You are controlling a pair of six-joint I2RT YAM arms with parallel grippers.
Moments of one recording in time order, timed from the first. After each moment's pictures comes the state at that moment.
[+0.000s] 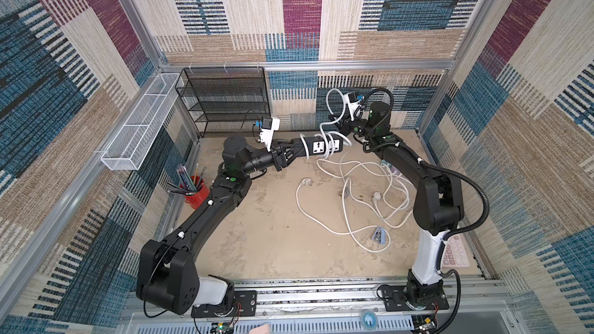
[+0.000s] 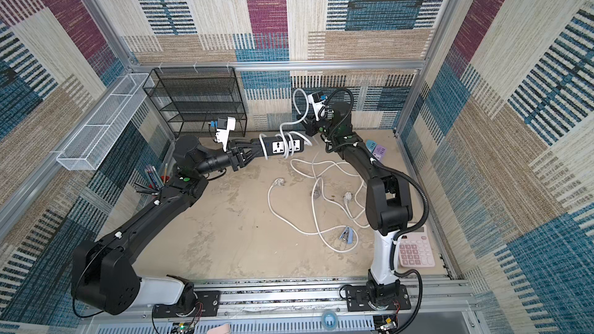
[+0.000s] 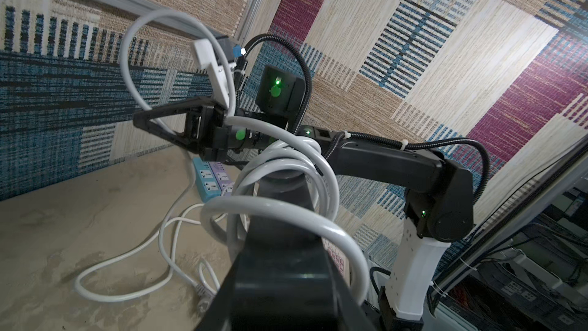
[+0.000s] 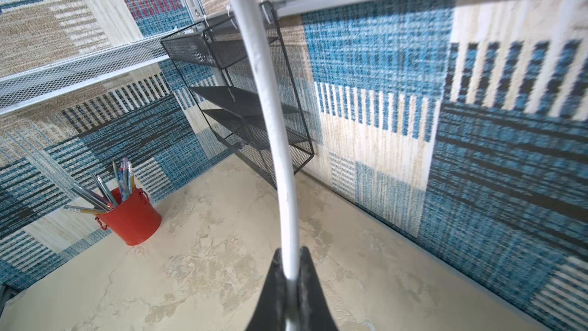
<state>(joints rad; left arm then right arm) -0.32 1.40 1.09 0.40 0.88 -0.53 0.21 1.96 1.69 0.15 -0.67 0.14</state>
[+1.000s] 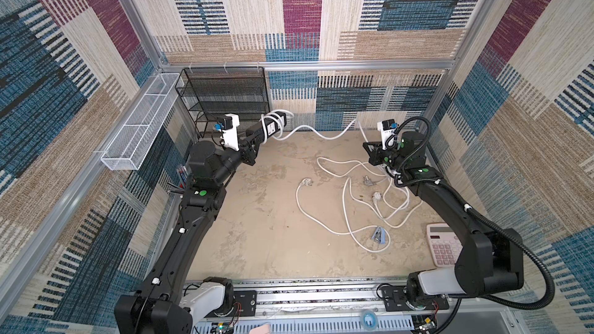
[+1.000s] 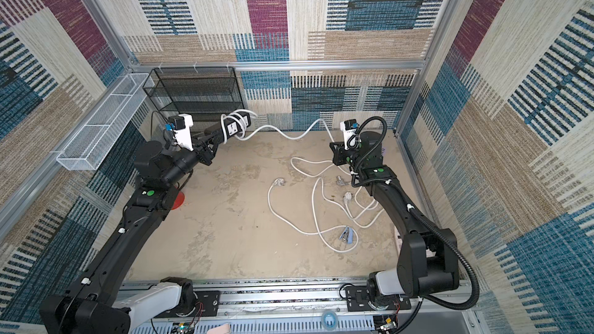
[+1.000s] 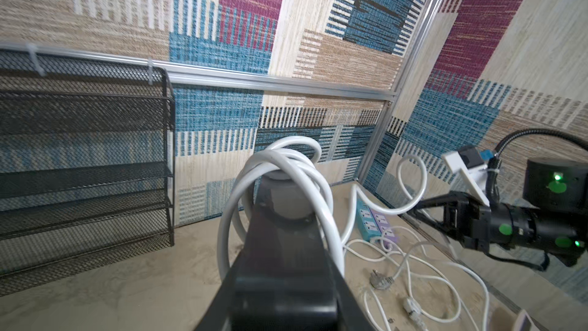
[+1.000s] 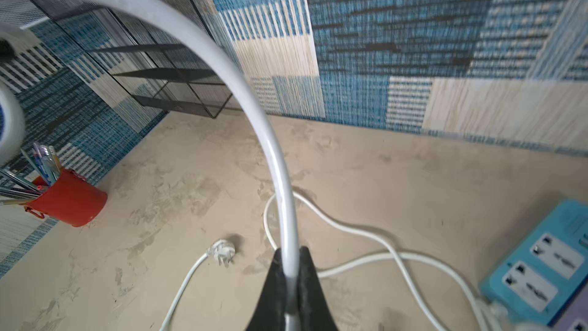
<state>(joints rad) -0.12 1.12 1.05 0.12 0.39 -0.21 0.12 1.41 1.03 -0.03 -0.41 0.15</state>
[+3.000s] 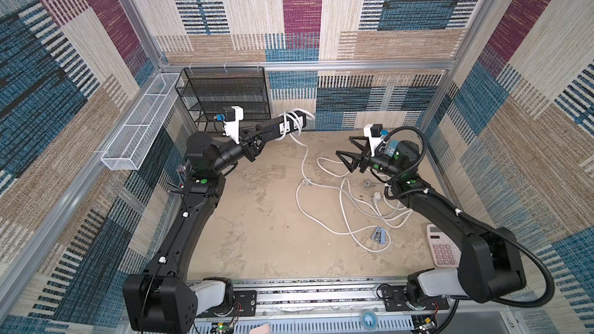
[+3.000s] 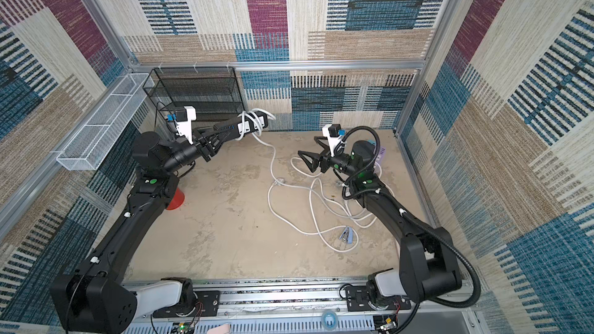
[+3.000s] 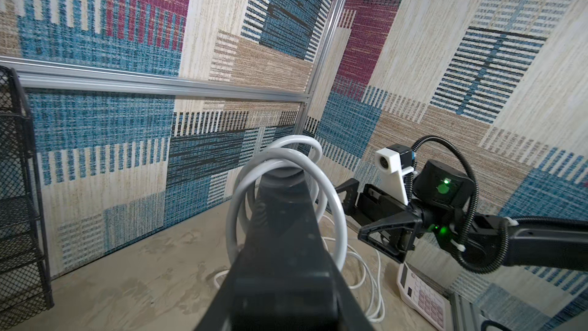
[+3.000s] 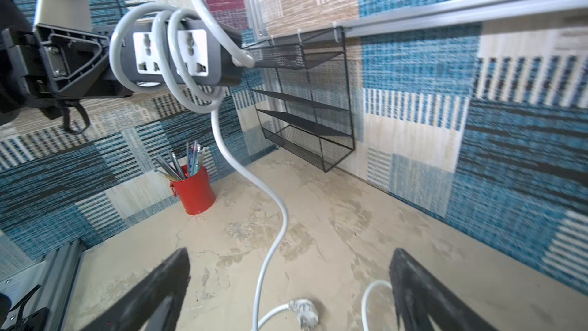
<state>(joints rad) -0.09 1.25 1.13 0.28 0.82 -0.38 0.26 1.43 0.98 0.49 -0.75 0.17</state>
